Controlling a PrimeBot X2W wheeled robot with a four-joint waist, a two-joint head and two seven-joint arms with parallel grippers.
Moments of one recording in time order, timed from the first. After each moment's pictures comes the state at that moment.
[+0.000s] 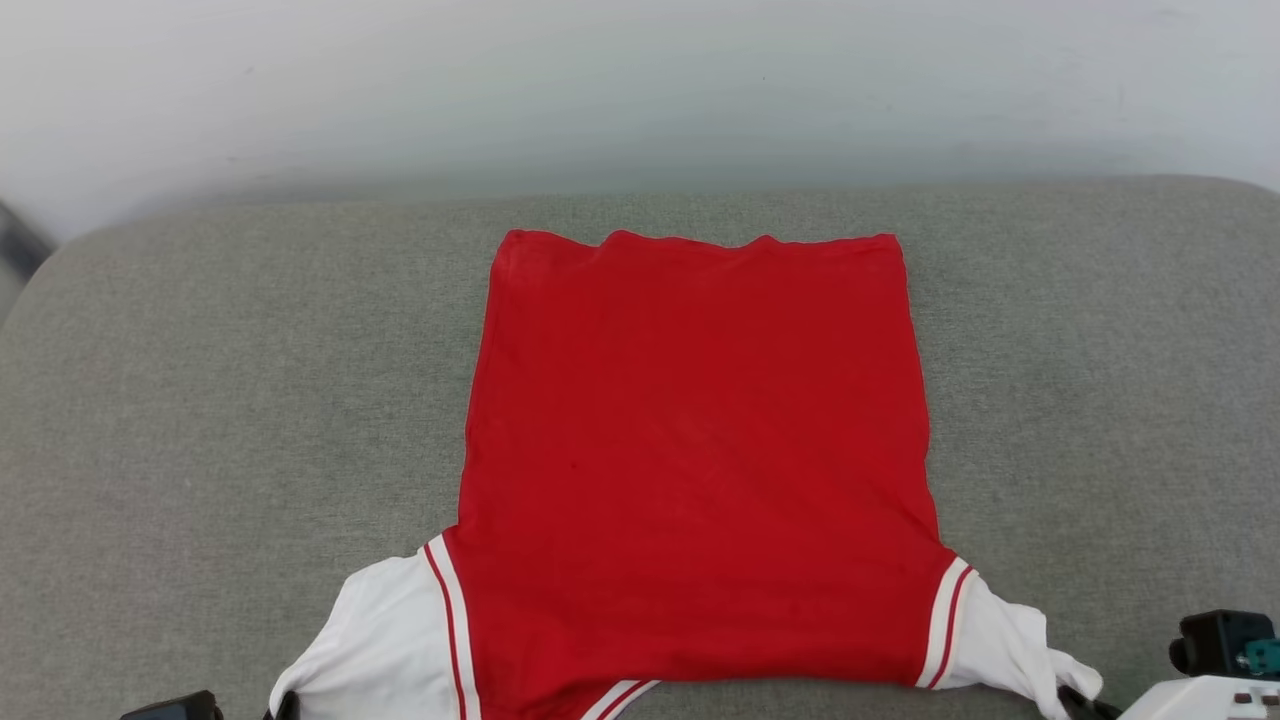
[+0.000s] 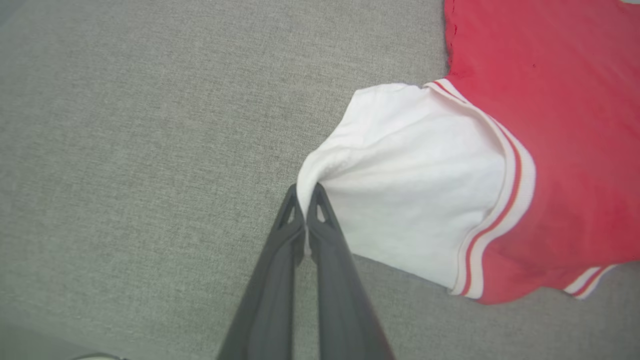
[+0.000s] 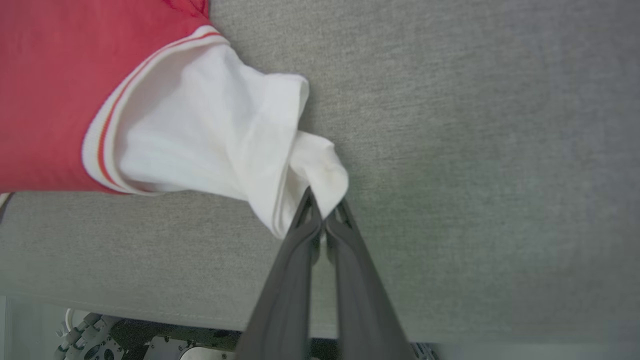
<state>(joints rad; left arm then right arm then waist) 0.30 0.46 -0.23 -0.16 -0.64 0.42 0.14 0.18 -0.18 -0.12 -0.01 0.42 0.13 0.63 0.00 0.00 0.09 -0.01</state>
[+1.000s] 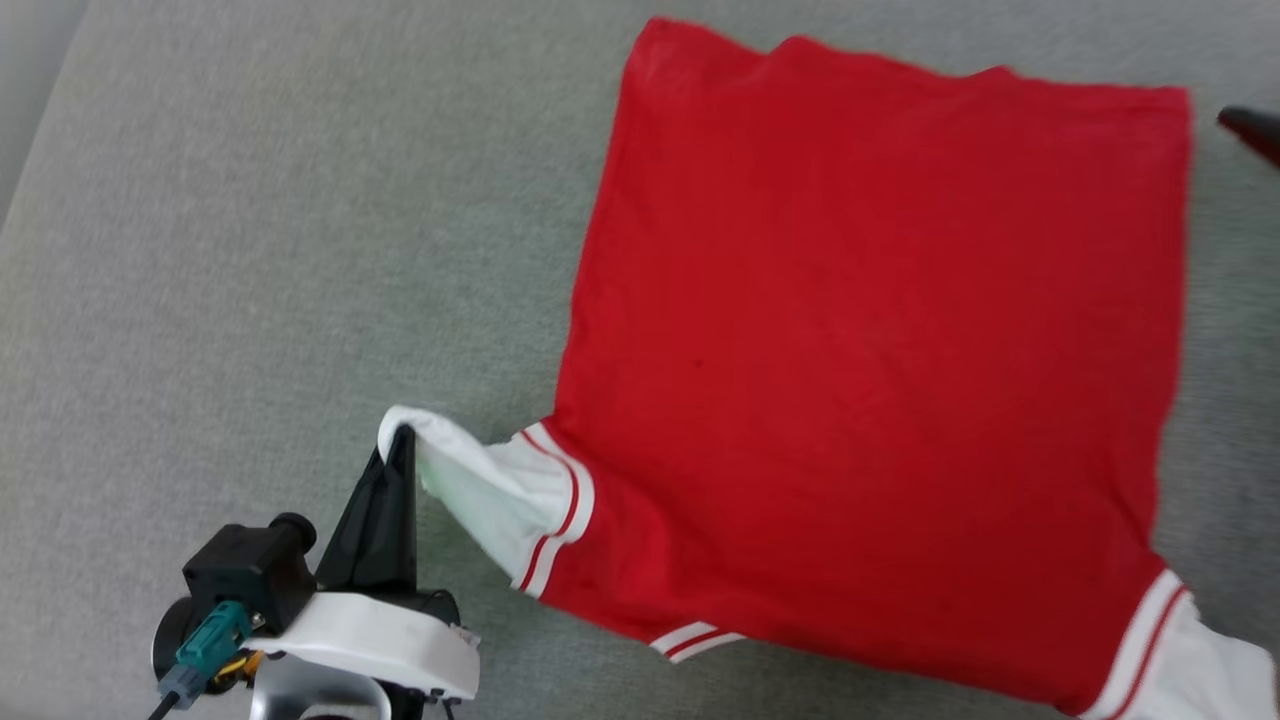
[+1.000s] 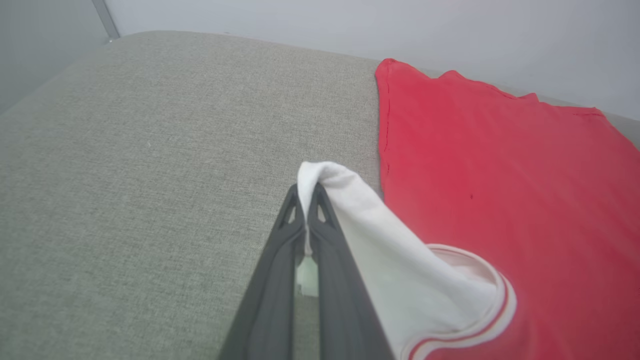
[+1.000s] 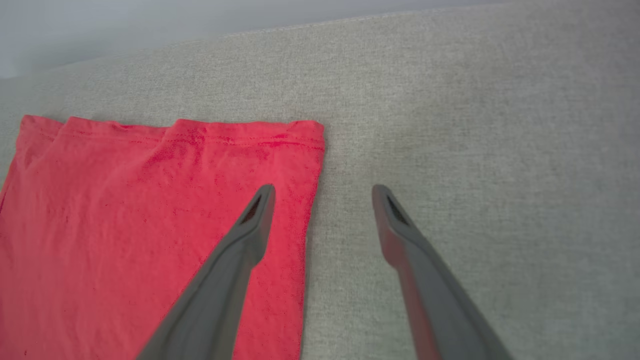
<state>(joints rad) -0.01 0.37 -0.35 -0.30 -0.50 0.36 -0.02 -0.98 -0.34 -0.19 0.65 0.32 0.13 0.86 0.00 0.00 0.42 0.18</state>
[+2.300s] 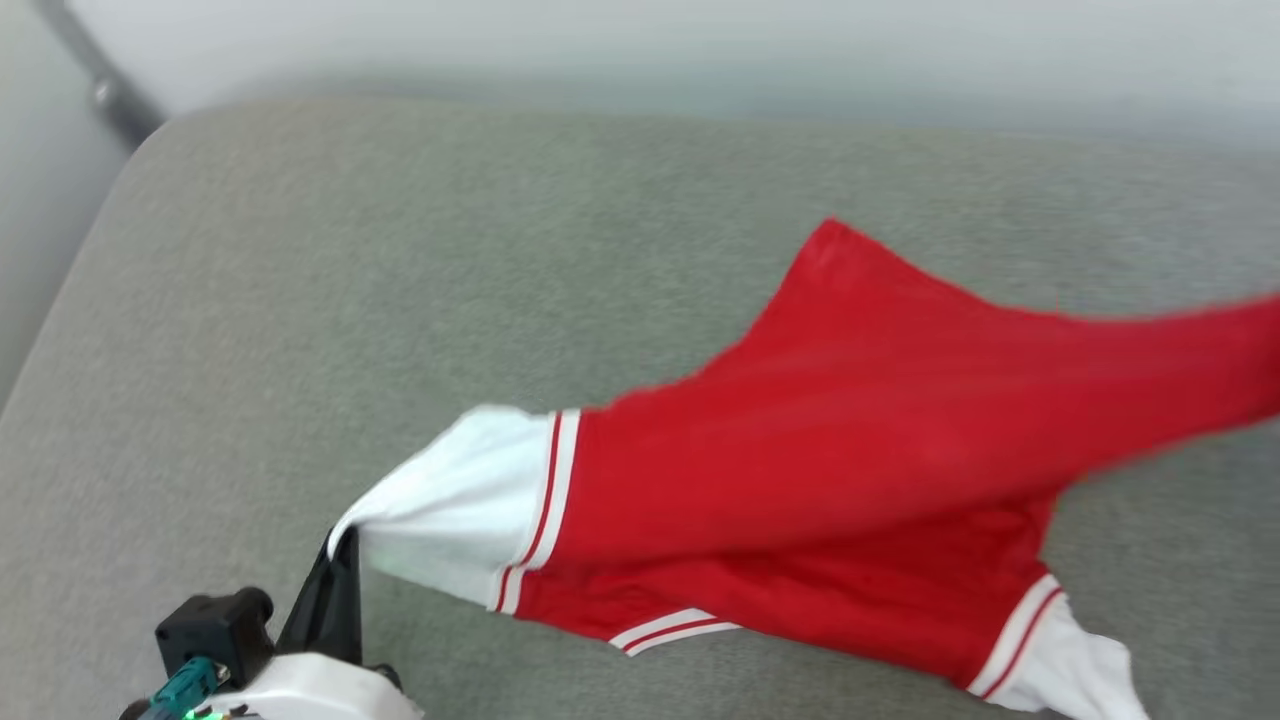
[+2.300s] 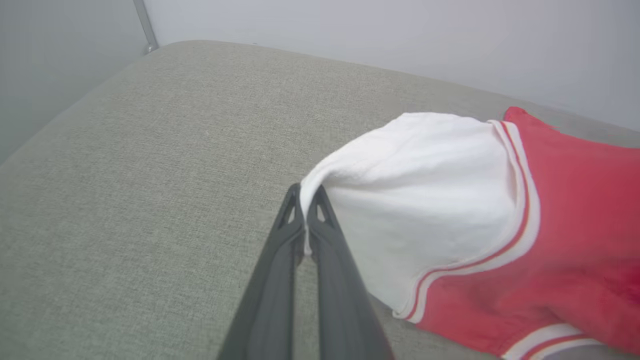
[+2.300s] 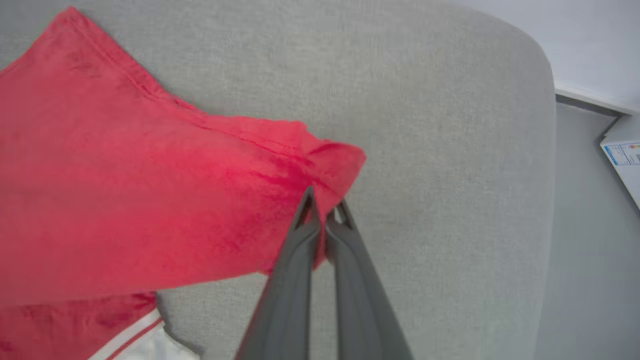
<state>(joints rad) 0.10 0.41 -0.31 -0.22 -0.55 0.39 -0.03 -0.60 -0.60 -0.01 0.25 0.45 0.13 1.08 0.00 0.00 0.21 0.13</state>
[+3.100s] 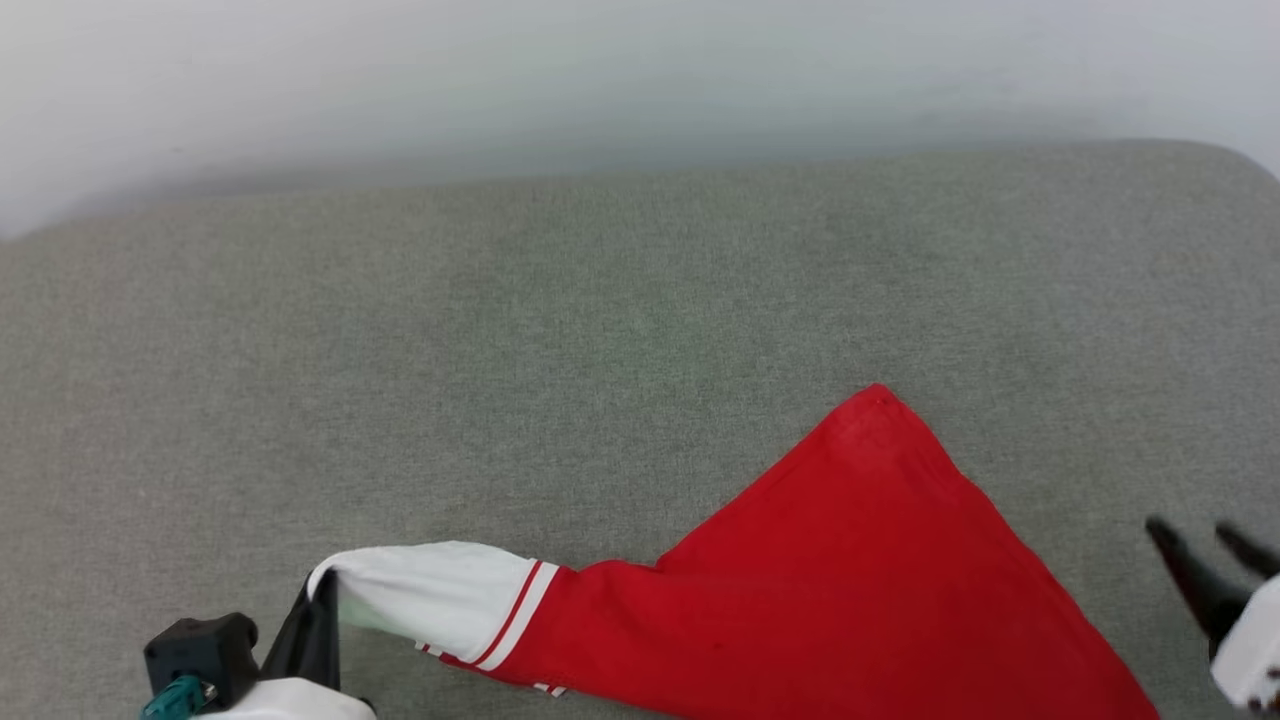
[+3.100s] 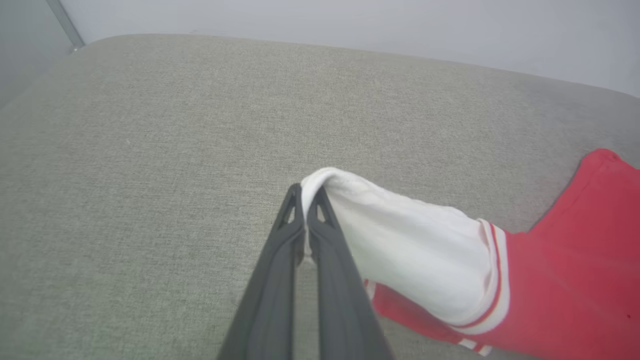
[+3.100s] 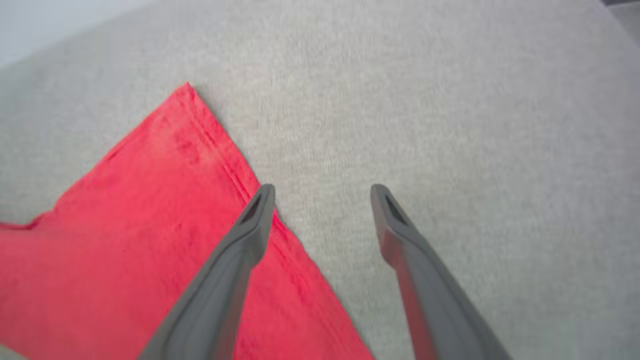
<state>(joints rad) 0.17 0.47 -0.30 -0.23 -0.57 0.41 0.04 0.04 -0.32 -0.20 -0.04 0.55 0.13 0.58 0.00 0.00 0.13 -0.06</state>
